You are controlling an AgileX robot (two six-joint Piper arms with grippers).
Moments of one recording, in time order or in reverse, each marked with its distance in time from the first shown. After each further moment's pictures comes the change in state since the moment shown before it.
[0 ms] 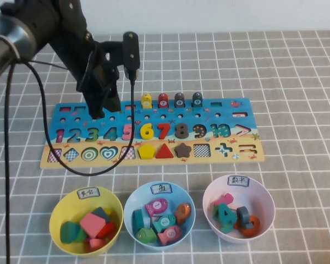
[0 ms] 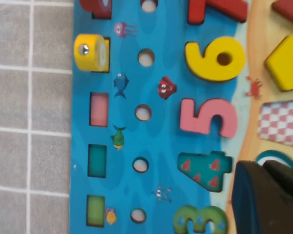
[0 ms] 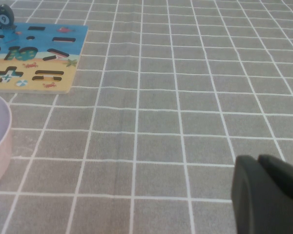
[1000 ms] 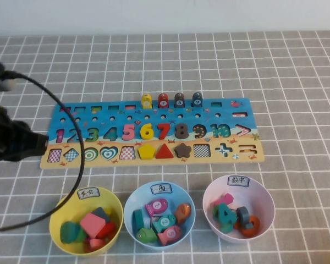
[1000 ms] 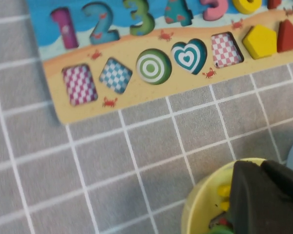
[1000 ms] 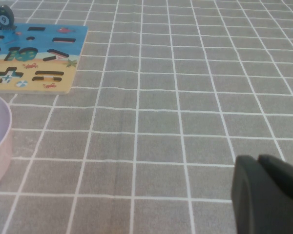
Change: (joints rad) right arm 0.000 0.000 0.000 0.000 0.000 0.002; left arm 0.293 -0.800 0.962 -0.284 -0.369 -0.815
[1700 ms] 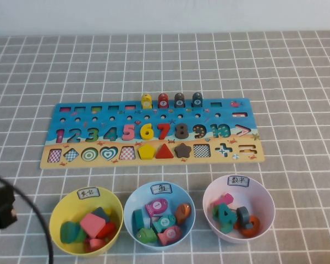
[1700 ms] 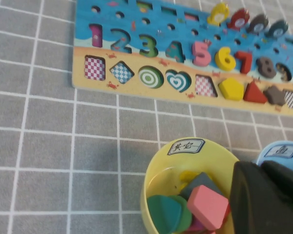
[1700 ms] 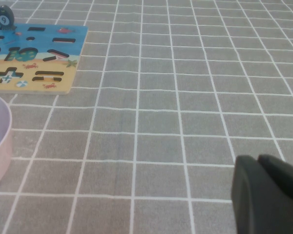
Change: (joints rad) right arm 0.000 0.000 0.000 0.000 0.000 0.000; left arm 0.000 -0.684 0.467 -0.006 -0.204 -0.331
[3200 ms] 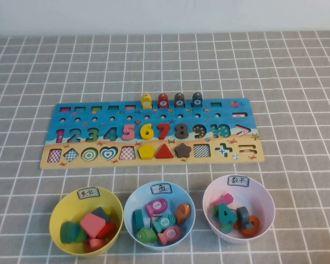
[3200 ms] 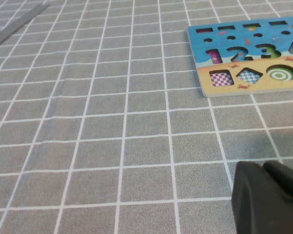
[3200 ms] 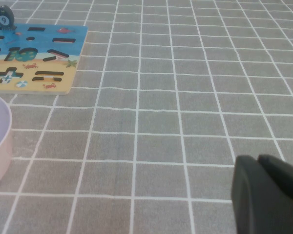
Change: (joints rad) right arm 0.000 0.000 0.000 0.000 0.000 0.000; left arm 0.000 -0.608 0.535 0.516 -0.282 -0.107
